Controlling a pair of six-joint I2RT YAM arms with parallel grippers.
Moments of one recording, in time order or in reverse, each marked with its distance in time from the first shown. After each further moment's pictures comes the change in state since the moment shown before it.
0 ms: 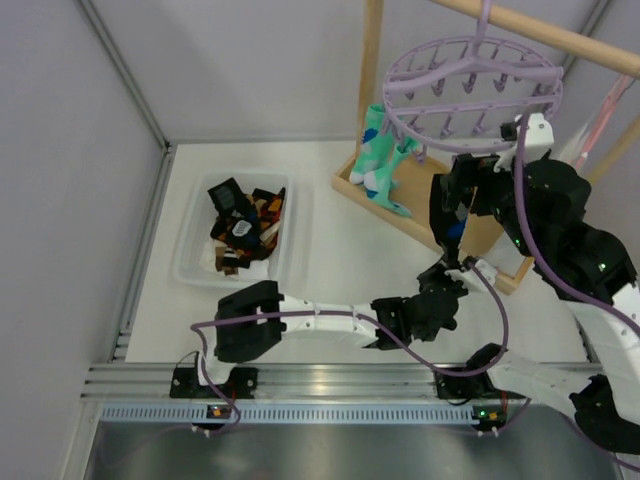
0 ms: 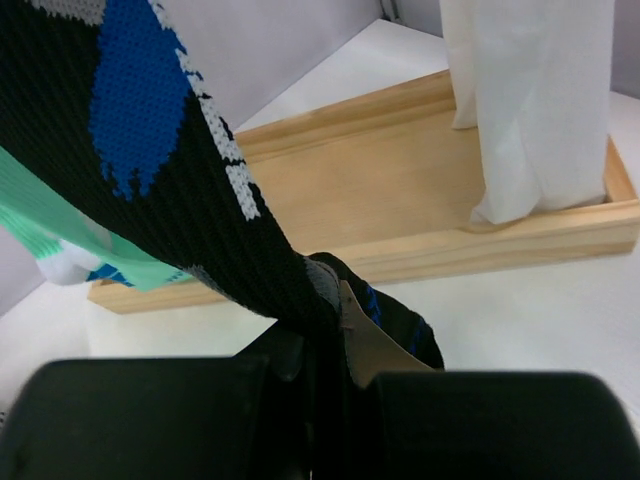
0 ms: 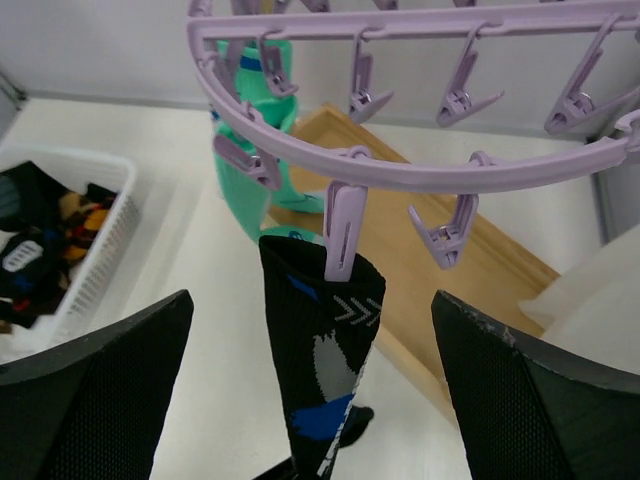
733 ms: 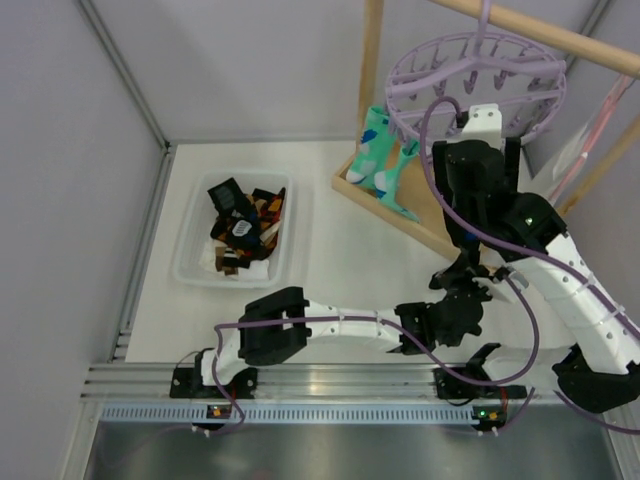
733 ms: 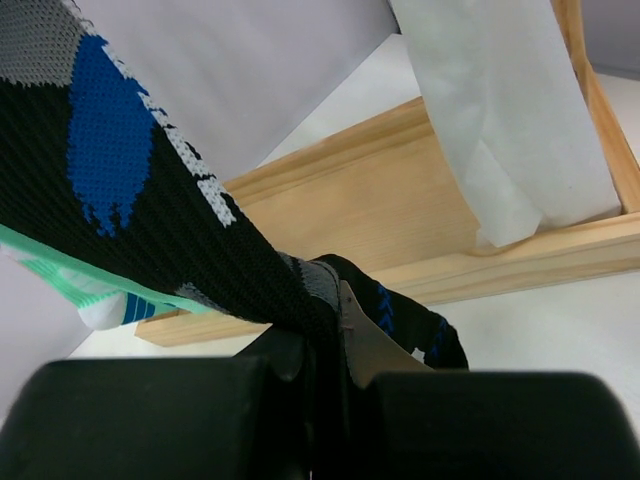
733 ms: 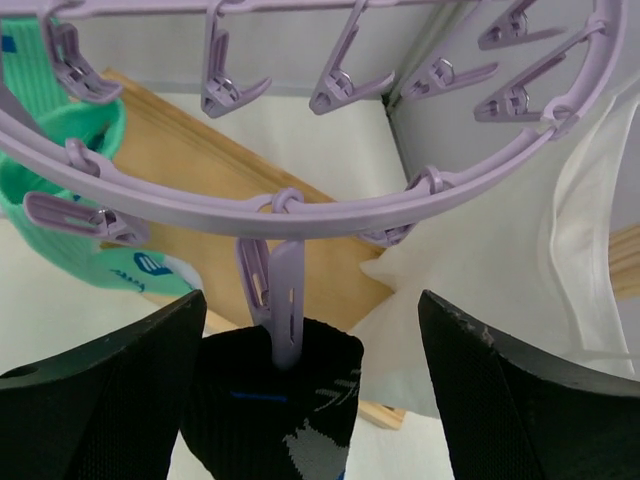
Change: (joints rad) left arm -0.030 0.213 0.269 0.000 -0.085 0.246; right arm 0.080 0.249 0.052 -0.031 0.522 -0.075
